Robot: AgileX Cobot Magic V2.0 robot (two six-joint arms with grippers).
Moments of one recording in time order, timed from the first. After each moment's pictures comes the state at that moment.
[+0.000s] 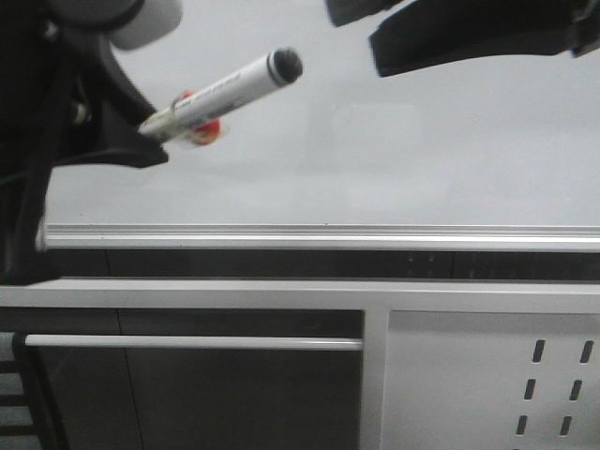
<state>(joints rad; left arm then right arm) -1.05 1.22 -0.65 1.42 0.55 -0.57 0.38 1.12 -0.76 1.22 0.71 -0.95</state>
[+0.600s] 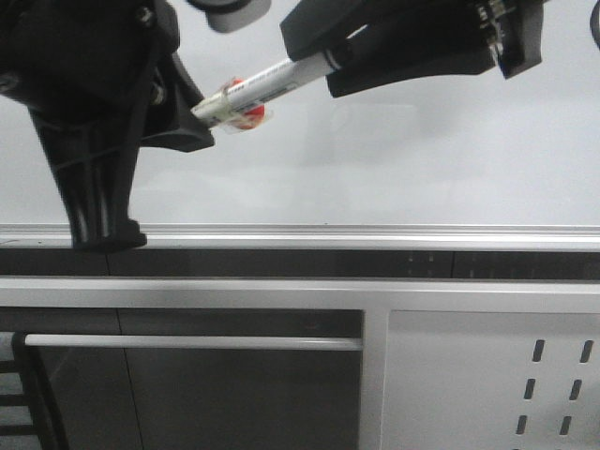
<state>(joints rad) -1.05 1.34 -0.76 1.42 0.58 -0.60 0.38 1.28 -0.85 1.24 0.73 -0.97</state>
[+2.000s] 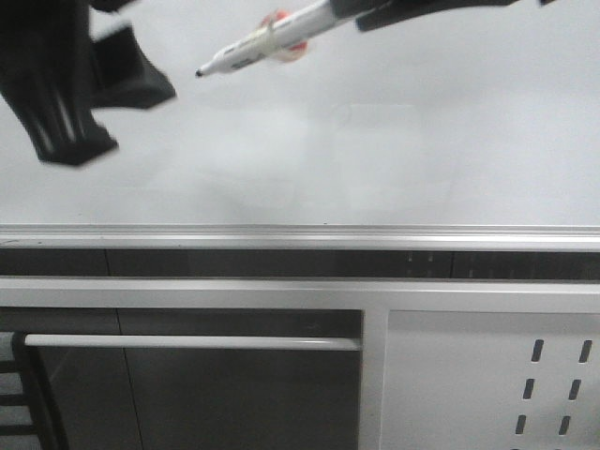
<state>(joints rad) -1.15 1.20 -0.77 1.38 0.80 -0.75 0.38 1.15 -0.82 1.20 0.56 -1.11</state>
